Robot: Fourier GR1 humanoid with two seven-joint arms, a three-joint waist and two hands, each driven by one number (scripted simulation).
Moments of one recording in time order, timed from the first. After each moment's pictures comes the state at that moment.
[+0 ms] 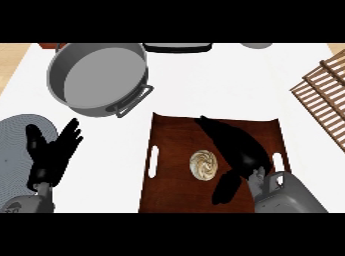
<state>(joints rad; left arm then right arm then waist) -0.07 0.25 -0.02 -1.32 0.22 0.07 0.27 -0.36 -0.26 0.53 -1.68 0.44 0.38 0.69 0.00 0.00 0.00</state>
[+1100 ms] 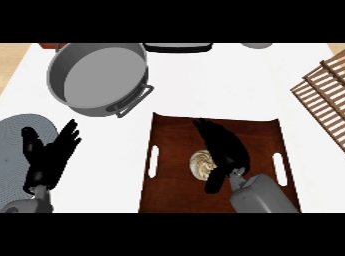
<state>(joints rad) -0.04 0.21 0.05 -1.36 0.16 0.02 0.30 -0.30 -0.09 0.47 -1.43 0.82 0.30 0.50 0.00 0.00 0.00</state>
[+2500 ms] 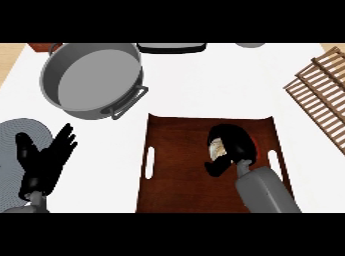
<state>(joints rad) 0.00 0.18 0.09 -1.40 0.13 0.00 0.31 -0.32 -0.03 0.25 -1.17 0.86 0.11 0.36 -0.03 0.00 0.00</state>
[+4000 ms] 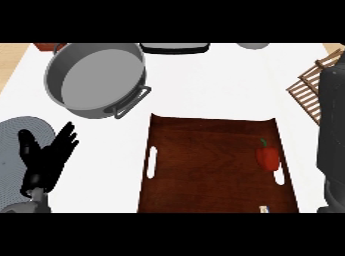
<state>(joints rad) -0.02 0.18 0.10 -1.37 0.13 -0.01 0.30 -0.94 -0.18 -0.22 -1.55 1.46 0.07 1.16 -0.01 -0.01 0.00</state>
